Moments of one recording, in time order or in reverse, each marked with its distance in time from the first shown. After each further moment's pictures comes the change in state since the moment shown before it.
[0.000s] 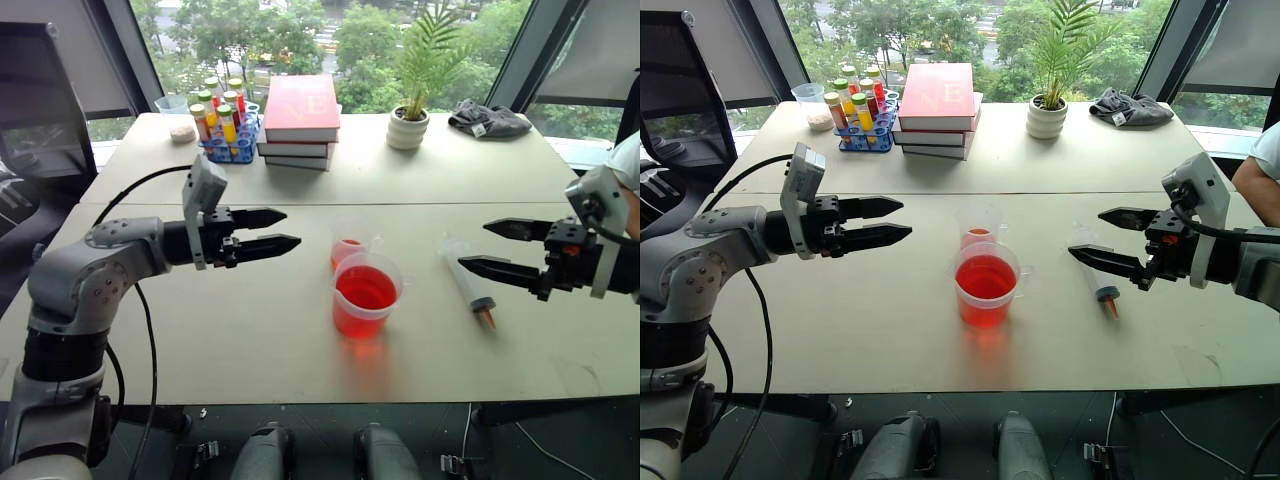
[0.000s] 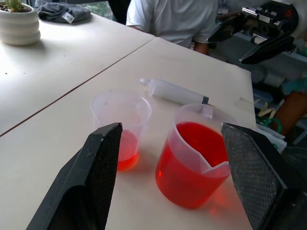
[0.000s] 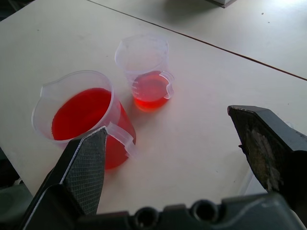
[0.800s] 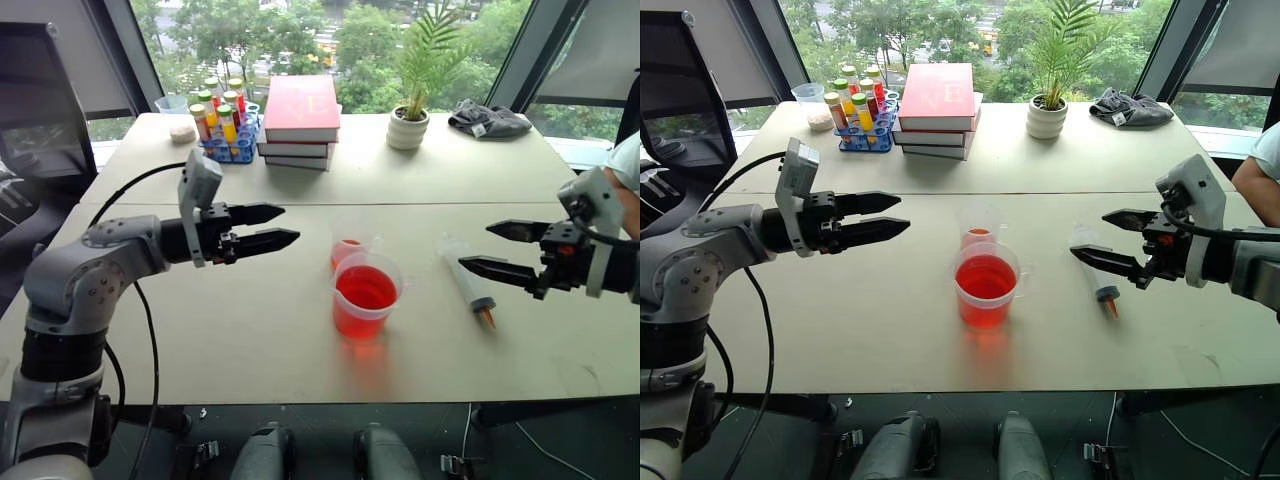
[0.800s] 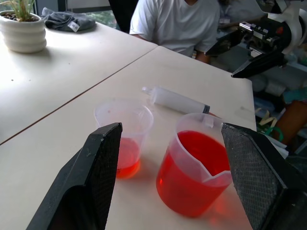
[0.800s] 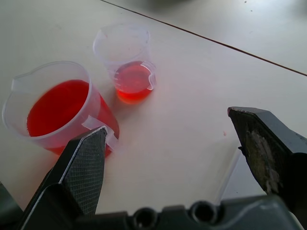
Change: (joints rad) left arm 0.001 -0.012 0.020 -0.001 -0.036 -0.004 0.034; right arm 0.000 -0.030 0.045 0.008 -0.018 0.021 -0.087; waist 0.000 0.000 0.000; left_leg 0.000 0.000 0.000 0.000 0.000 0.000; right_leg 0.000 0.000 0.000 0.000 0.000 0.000
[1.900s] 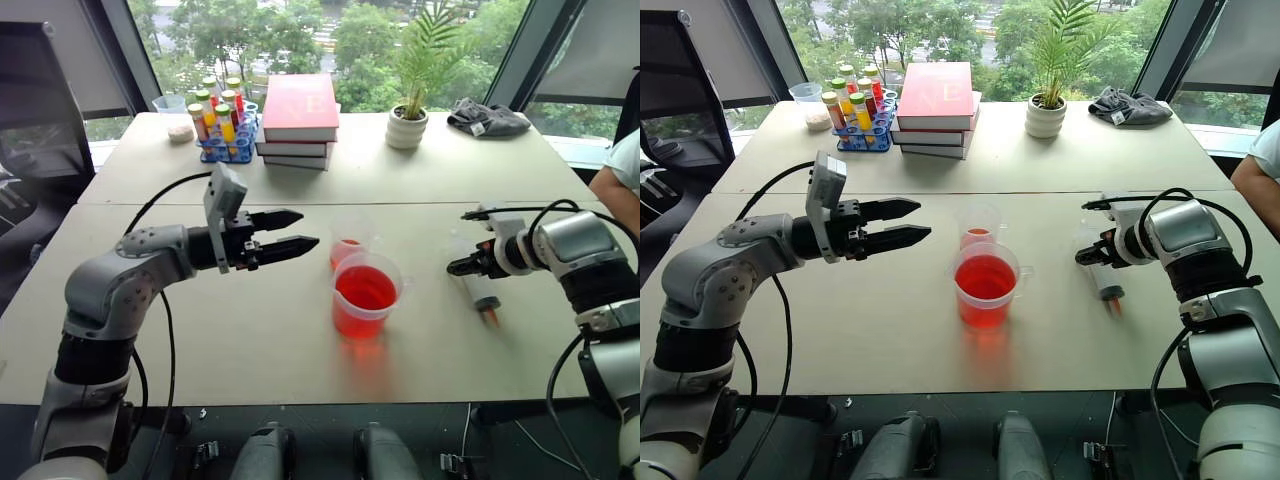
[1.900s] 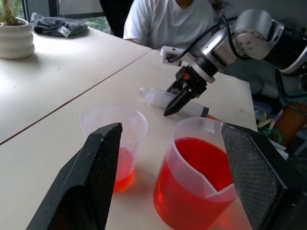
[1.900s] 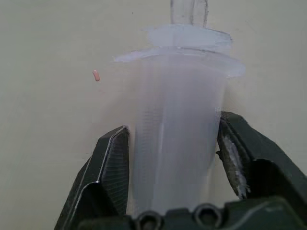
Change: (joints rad) left arm 0.021 -0.090 -0.071 -0.013 0.072 -0.086 0.024; right arm -0.645 0.252 0.763 0.936 -0.542 0.050 -0.029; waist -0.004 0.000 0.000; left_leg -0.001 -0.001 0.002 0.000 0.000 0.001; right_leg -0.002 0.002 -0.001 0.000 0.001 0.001
